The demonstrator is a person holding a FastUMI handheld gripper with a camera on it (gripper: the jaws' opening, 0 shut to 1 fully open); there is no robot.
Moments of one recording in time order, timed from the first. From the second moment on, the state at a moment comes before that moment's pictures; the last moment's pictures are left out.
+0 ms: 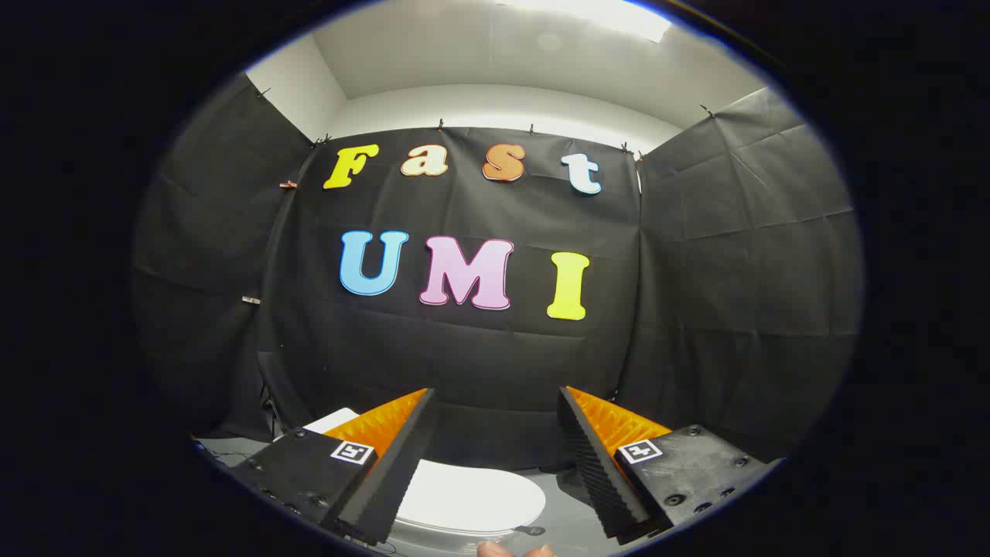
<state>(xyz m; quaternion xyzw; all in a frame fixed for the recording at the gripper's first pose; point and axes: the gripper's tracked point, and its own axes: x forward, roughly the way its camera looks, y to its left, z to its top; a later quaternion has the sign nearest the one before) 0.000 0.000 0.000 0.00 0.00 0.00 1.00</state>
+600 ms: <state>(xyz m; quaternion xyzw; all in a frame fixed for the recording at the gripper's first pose) 0.001 -0.001 -0.004 0.00 0.00 0.00 1.00</state>
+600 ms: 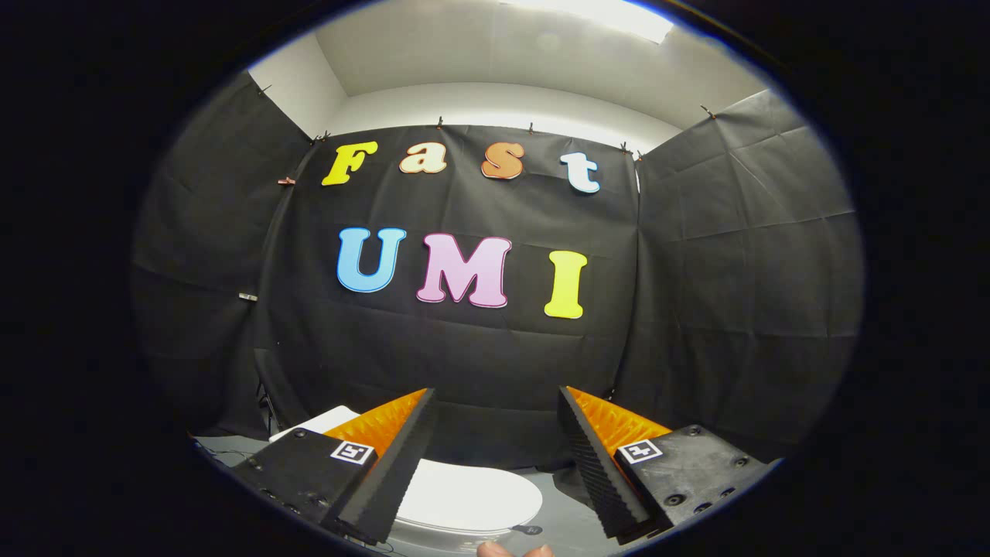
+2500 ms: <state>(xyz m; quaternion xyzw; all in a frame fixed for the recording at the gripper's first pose) 0.089 -0.043 -0.304 0.08 0.15 0.09 0.98</state>
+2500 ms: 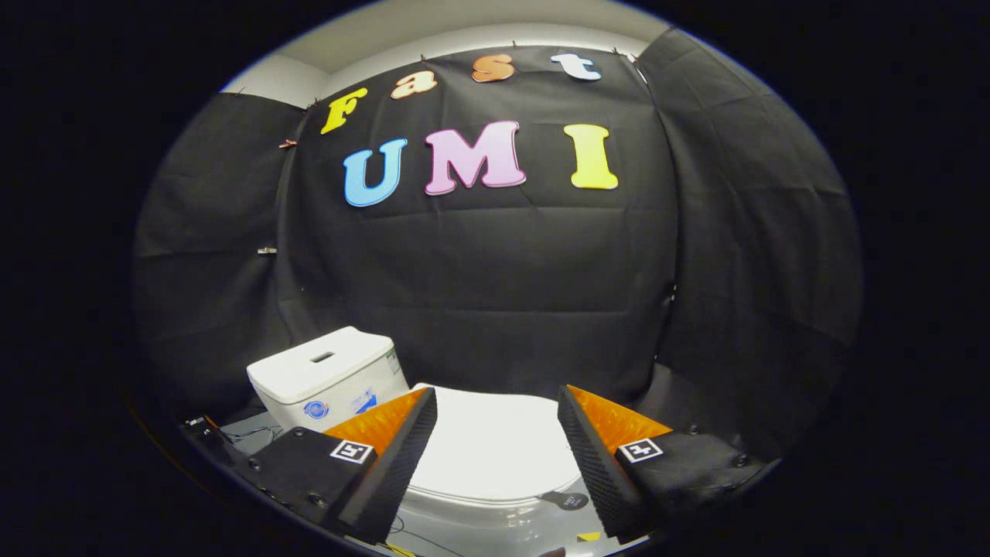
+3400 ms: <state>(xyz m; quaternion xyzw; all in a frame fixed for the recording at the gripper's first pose) 0.118 -0.125 -0.453 0.29 0.30 0.05 0.91</state>
